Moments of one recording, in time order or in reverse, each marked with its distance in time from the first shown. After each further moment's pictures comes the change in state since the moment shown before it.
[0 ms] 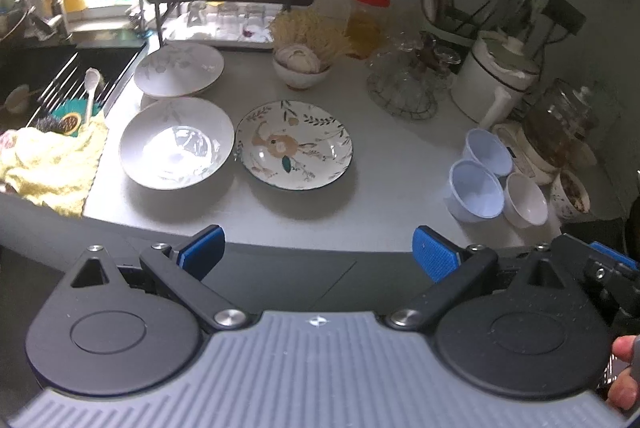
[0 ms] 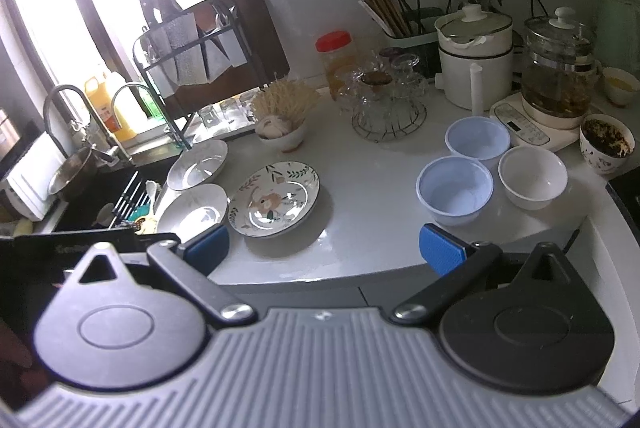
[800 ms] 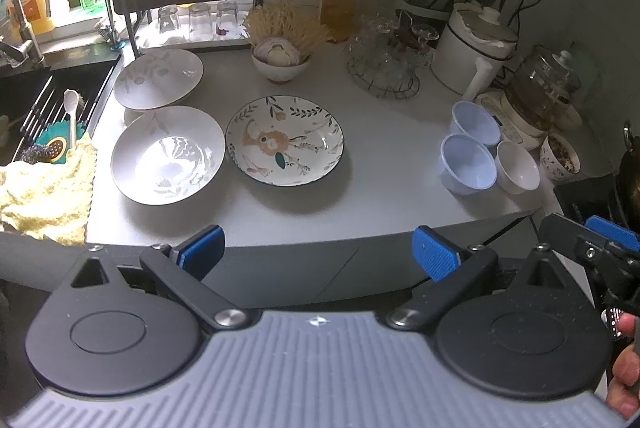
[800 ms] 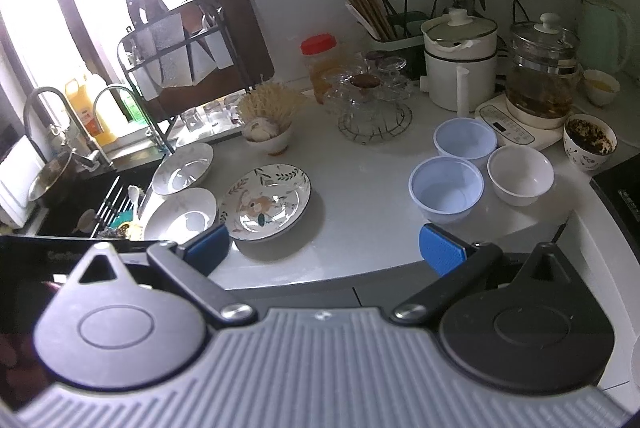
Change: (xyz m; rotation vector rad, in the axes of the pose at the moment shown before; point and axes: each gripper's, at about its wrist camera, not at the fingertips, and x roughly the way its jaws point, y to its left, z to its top) left arm -0.003 0.014 0.014 0.132 0.057 -0.051; right arm -0.005 0.028 -0.005 0.014 -0.010 -0.081
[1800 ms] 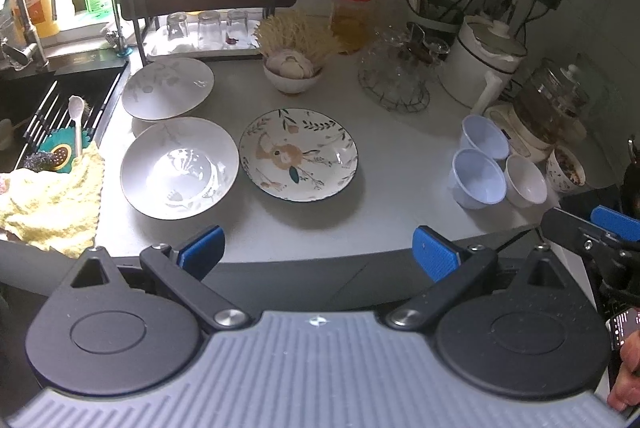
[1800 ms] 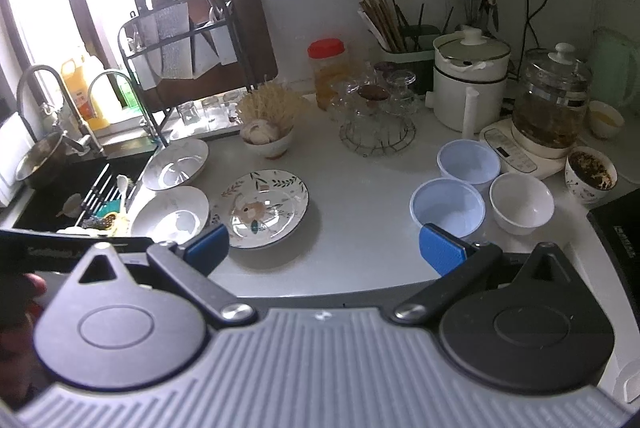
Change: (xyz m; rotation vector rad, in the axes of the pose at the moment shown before) left arm 0.004 0.019 0.013 -0.007 -0.022 -0.001; right arm 0.015 0.019 0.012 -0.075 -0.007 -0.029
